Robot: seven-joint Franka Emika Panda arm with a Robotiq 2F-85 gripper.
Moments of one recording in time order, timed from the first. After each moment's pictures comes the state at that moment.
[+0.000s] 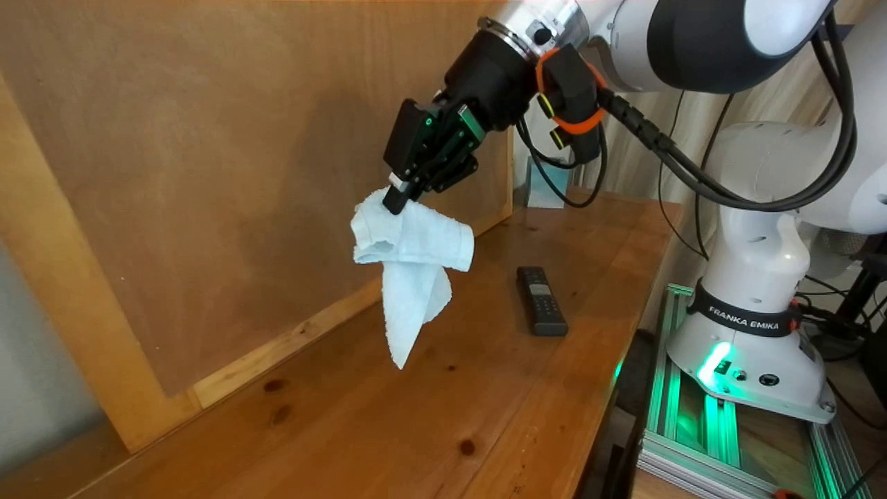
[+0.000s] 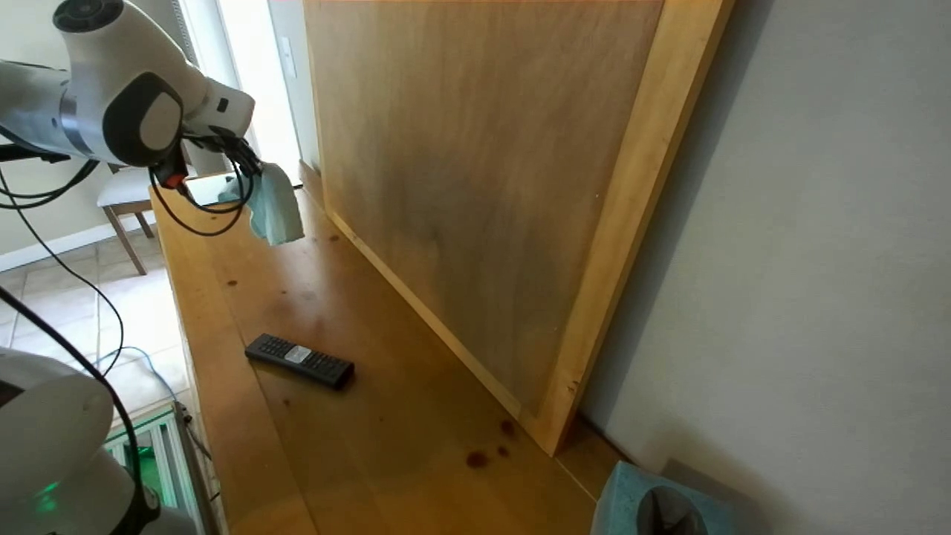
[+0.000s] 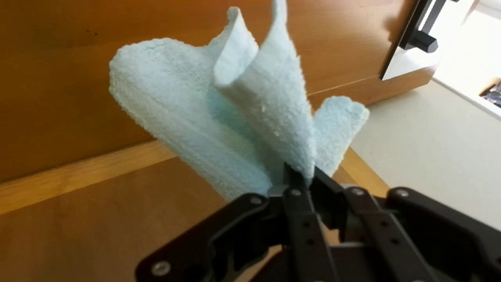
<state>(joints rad) 0.67 -0.44 0.19 -2.67 0.19 2.96 0.77</state>
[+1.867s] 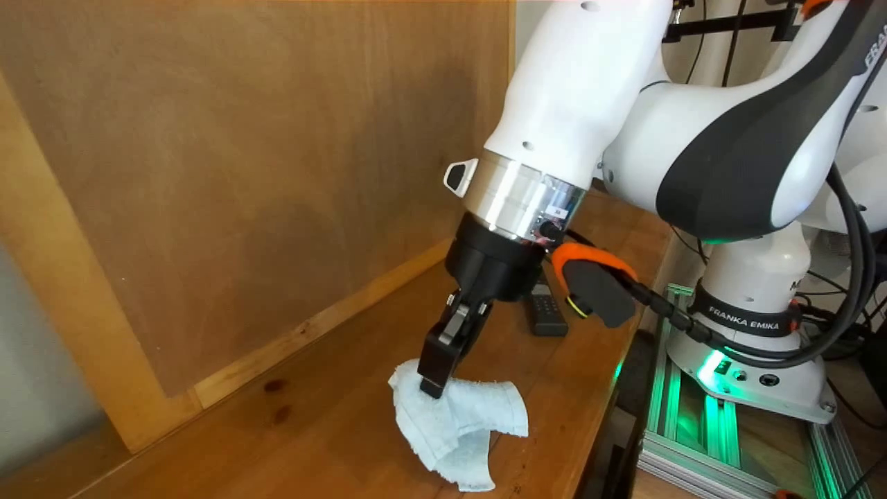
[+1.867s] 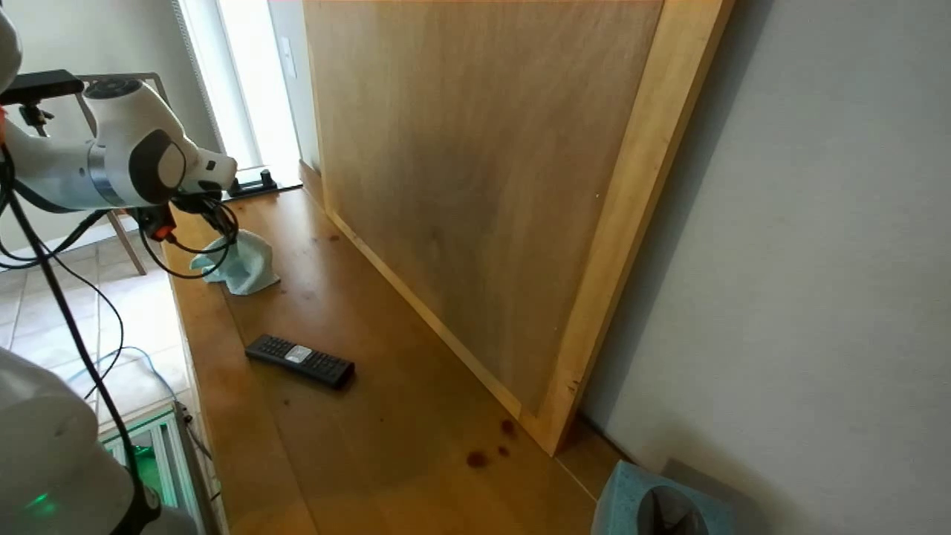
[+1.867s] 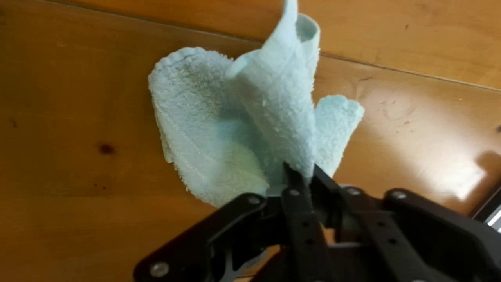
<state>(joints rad) 0.49 -0.12 0.53 -2.60 0.01 2.90 0.86</state>
